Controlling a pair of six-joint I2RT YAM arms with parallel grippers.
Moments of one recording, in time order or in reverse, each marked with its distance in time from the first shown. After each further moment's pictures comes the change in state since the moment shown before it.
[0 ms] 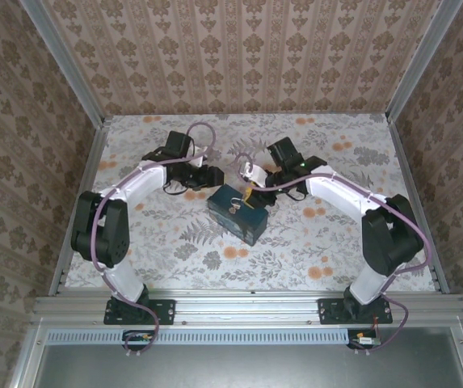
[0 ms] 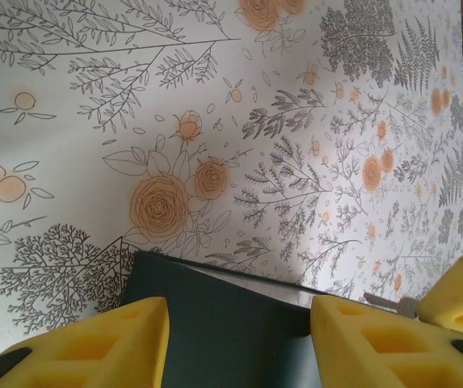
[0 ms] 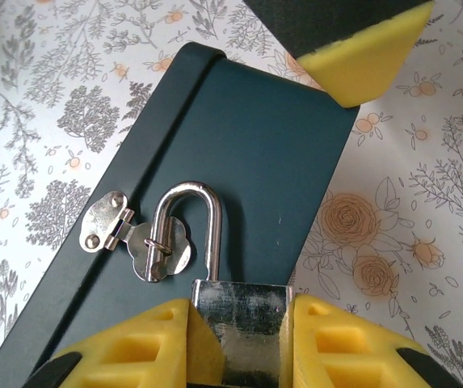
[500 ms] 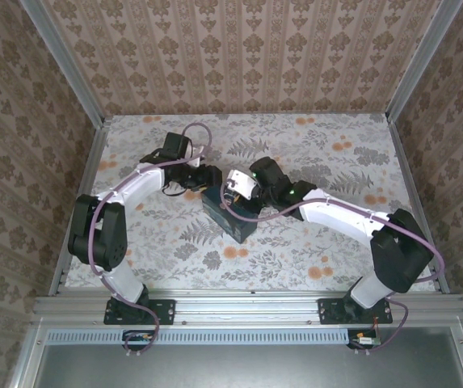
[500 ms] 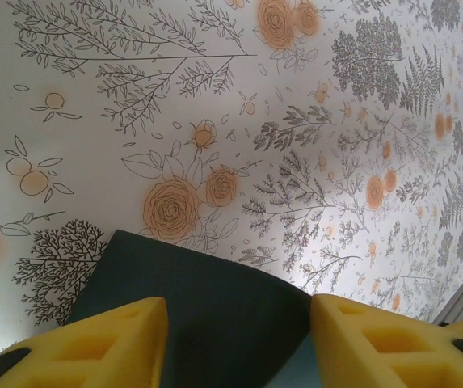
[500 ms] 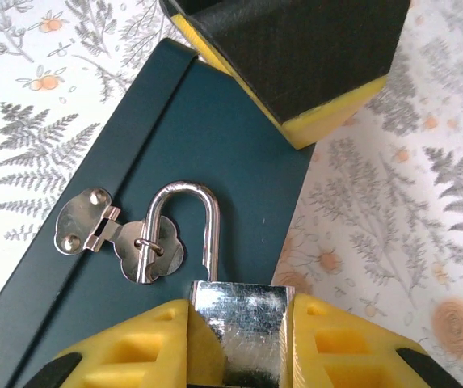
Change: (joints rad) left arm 0.008 -0.029 -0.030 0.036 -0.032 -0.063; right arm 0.196 -0.113 -0.170 0.316 0.474 0.127
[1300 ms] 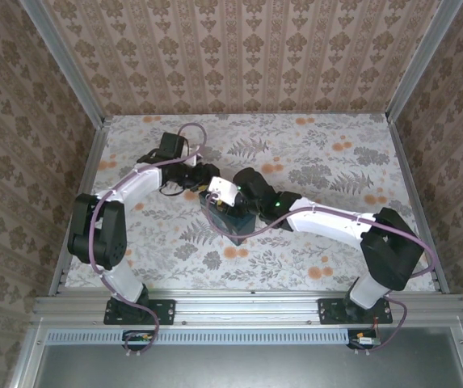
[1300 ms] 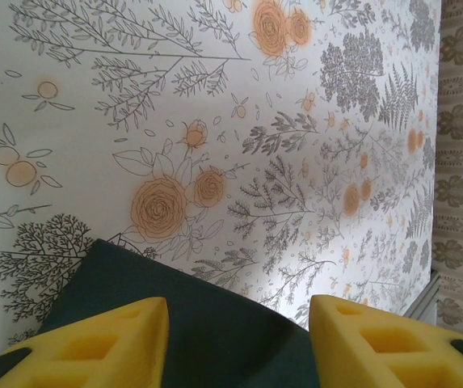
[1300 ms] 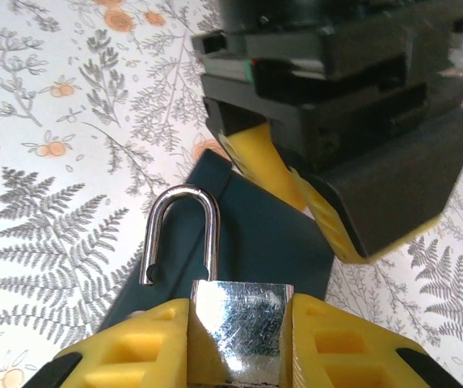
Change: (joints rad) left arm 0.039 0.008 -0.013 0.030 0.067 -0.071; right arm 0.119 0.058 0.014 0.170 0.121 -0.017
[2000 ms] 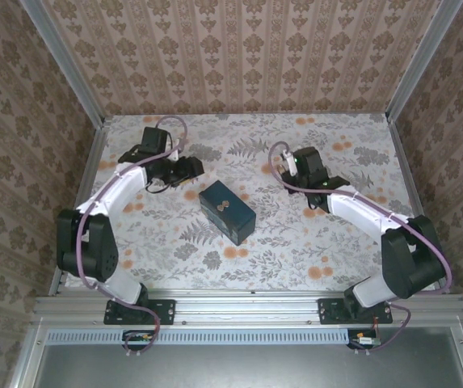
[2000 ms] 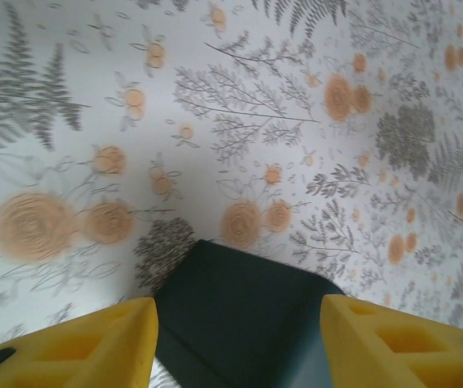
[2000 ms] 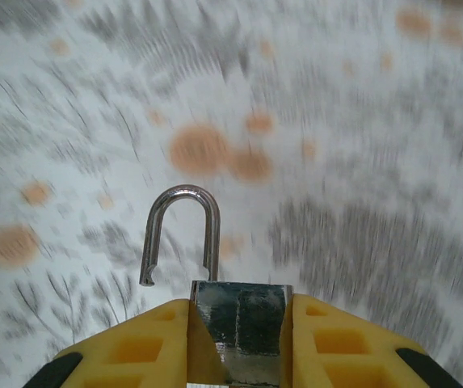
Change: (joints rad) left arm 0.073 -0.145 0.026 -0.162 -0.217 0.005; right arm -0.439 -0.130 -0.176 -0.143 0.111 0.484
